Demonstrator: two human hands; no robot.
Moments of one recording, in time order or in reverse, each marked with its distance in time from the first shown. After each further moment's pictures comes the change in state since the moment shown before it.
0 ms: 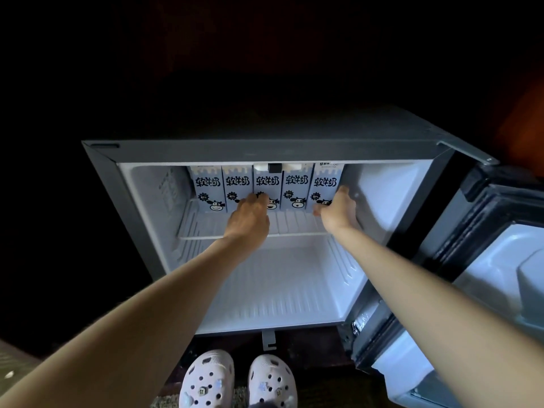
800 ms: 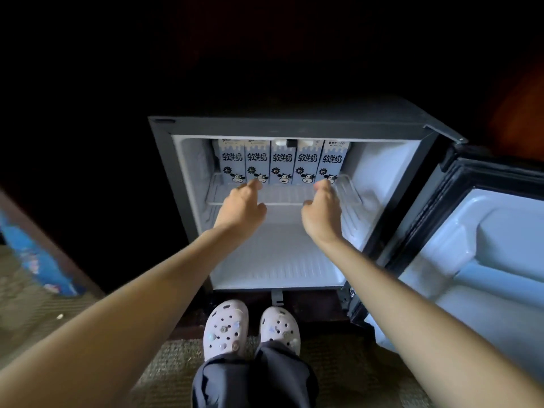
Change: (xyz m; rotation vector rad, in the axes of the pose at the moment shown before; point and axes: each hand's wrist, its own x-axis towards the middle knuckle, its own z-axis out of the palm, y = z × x) left_hand -0.088 -0.007 -0.053 -0.159 0.055 -0.082; right_hand -0.120 -0.034 -0.002 -0.117 -0.002 -0.174
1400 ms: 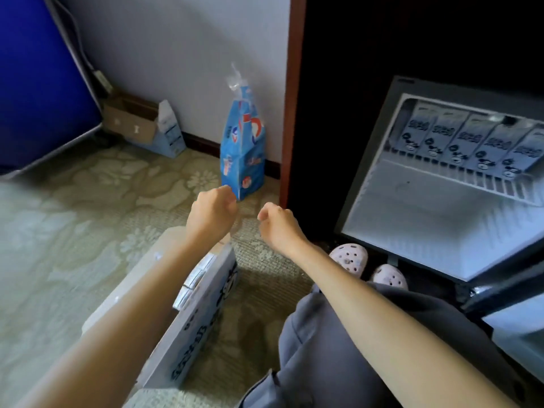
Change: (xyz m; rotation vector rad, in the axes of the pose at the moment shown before) left_hand -0.269 -0.192 -0.159 0.100 0.327 -0.616; right_hand -0.273 -0.161 0.127 -0.047 -0.866 -0.403
